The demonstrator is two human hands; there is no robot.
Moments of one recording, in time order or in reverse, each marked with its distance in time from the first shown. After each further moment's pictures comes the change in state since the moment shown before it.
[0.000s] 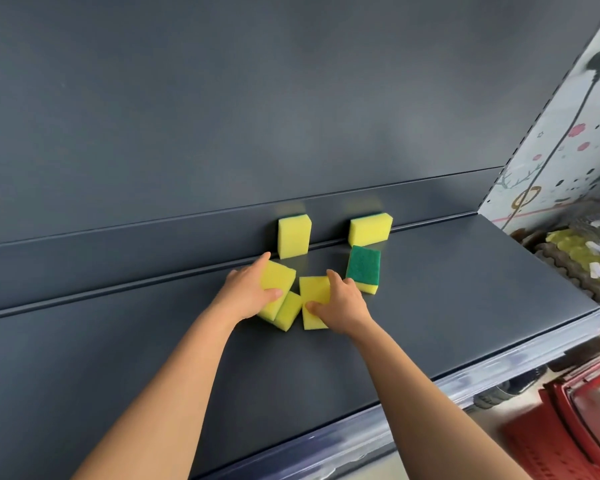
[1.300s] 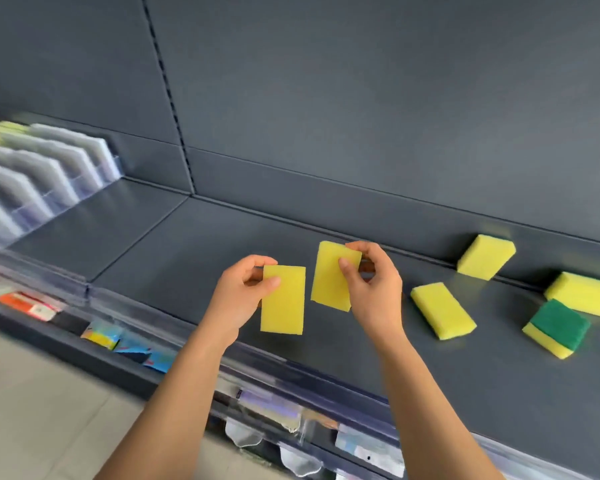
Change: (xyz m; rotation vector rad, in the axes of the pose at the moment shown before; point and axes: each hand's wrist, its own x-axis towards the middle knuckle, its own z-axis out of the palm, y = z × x) left_hand -0.233 -0.129 -0.036 -0.895 0.717 -0.257; right_hand -0.110 -0.145 0.081 0.637 0.068 -0.694
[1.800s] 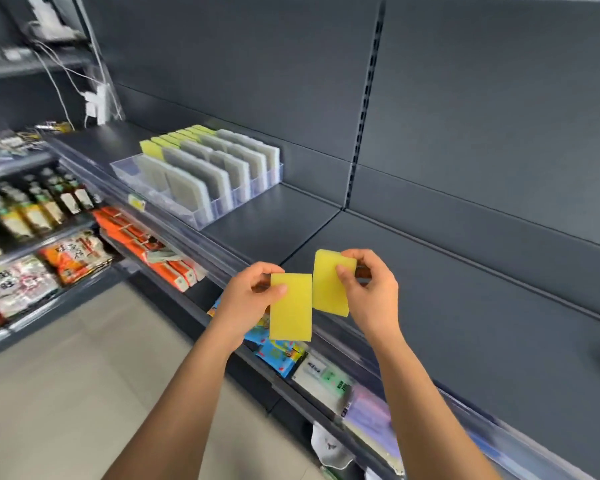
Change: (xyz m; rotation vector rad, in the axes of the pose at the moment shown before) left_hand -0.048 -0.047 -0.255 -0.004 0.264 -0.016; right_hand -0.070 -0.110 0.240 0.136 -0.314 -0.085
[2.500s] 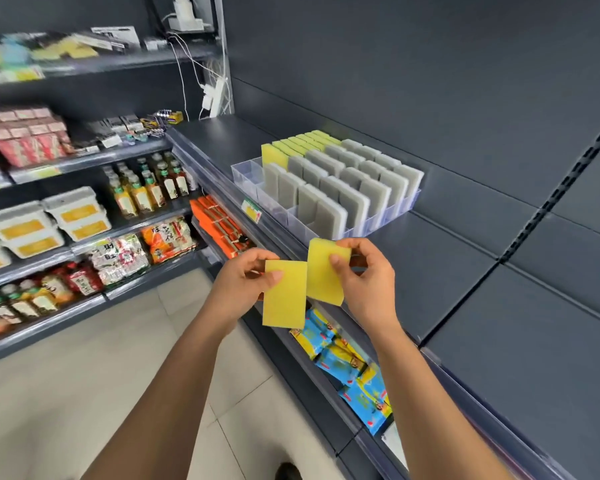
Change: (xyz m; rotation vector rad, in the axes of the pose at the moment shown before) left_hand 0.079 -0.036 -0.244 -0.013 0.270 -0.020; right_hand 0.060 -0.066 0.269 0.101 -0.250 -0.094
